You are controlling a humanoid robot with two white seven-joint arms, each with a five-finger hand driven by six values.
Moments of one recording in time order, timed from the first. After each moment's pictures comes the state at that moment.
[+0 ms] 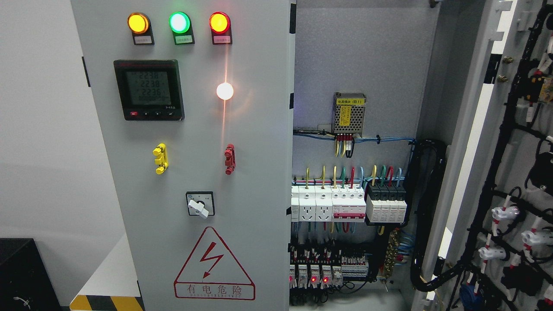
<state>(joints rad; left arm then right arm) 0.00 0.04 -0.76 0.06 0.89 -0.05 -0.27 0.23 0.11 0.00 -0.61 0.06 0.12 0.06</state>
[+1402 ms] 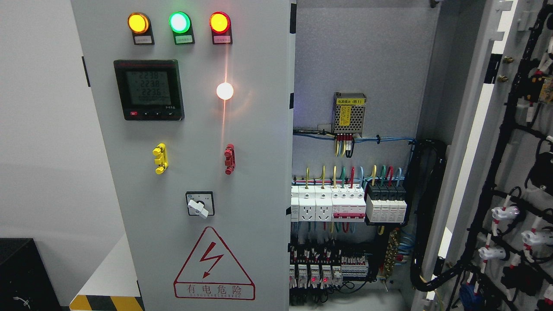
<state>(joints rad) 0.00 0.00 -0.75 0.09 0.84 -0.06 -0.27 0.53 -0.09 0.18 -1.74 -0.17 -0.20 0.05</state>
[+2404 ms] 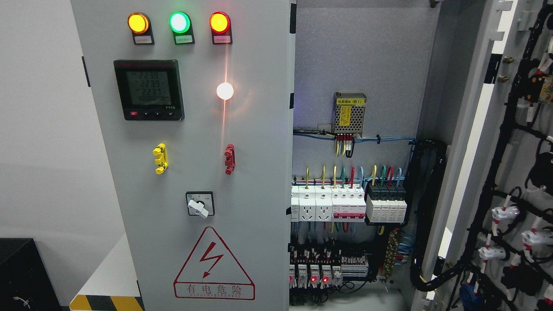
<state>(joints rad) 0.00 0.00 -0.76 0.09 0.84 -0.06 -0.27 0.34 -0.12 0.26 -2.03 -0.18 -0.24 0.06</state>
